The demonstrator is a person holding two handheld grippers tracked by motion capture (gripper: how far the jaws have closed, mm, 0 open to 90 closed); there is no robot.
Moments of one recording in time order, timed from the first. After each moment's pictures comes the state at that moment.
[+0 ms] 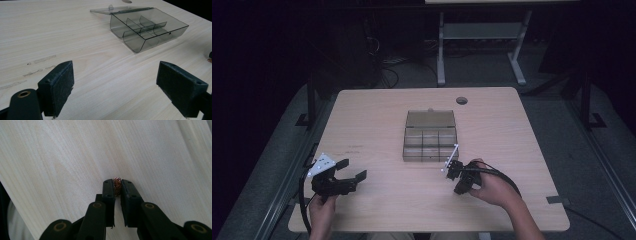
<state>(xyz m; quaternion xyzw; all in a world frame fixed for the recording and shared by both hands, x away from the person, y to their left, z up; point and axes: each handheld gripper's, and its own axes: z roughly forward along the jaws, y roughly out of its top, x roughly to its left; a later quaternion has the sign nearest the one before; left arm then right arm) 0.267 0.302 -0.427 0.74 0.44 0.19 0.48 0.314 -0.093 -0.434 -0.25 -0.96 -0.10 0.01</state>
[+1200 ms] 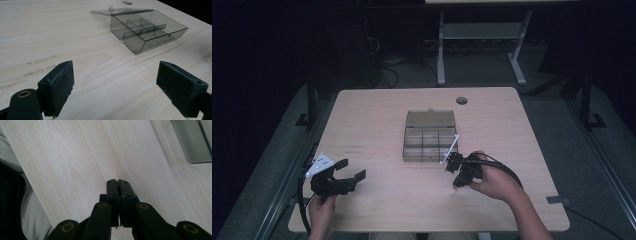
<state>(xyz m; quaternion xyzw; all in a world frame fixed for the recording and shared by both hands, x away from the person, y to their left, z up) 0.267 0.303 -0.427 0.73 0.44 0.19 0.48 0.314 -0.090 -0.391 -0.24 -0.96 -0.12 0.01</state>
